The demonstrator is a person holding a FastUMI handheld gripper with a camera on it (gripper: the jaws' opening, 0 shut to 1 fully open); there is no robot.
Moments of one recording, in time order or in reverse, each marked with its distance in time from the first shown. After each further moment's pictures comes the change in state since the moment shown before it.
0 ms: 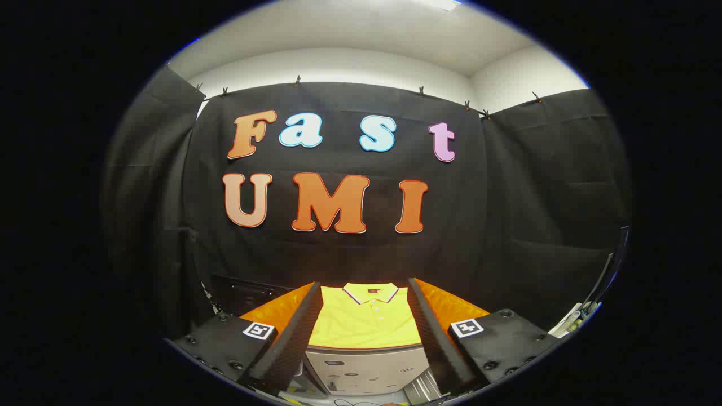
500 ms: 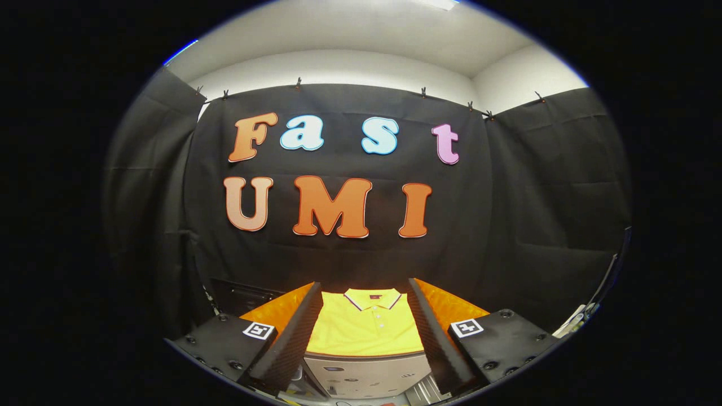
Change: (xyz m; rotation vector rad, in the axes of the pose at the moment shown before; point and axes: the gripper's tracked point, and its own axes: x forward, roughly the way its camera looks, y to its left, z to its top) arm 0.020 -0.006 0.011 0.001 -0.019 0.025
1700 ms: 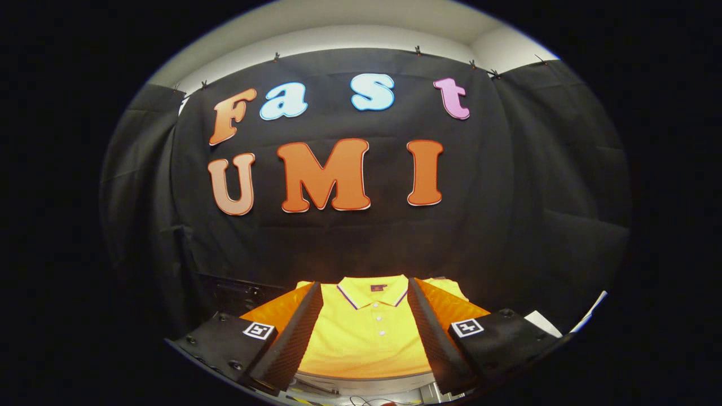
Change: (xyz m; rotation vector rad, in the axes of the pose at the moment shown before) arm 0.160 -0.045 -0.074 0.088 0.185 0.067
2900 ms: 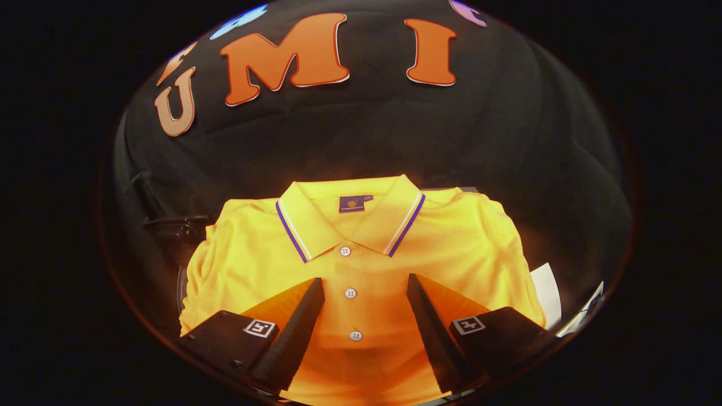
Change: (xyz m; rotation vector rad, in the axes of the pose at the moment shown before) arm 0.149 -0.034 -0.154 0.021 0.582 -0.048
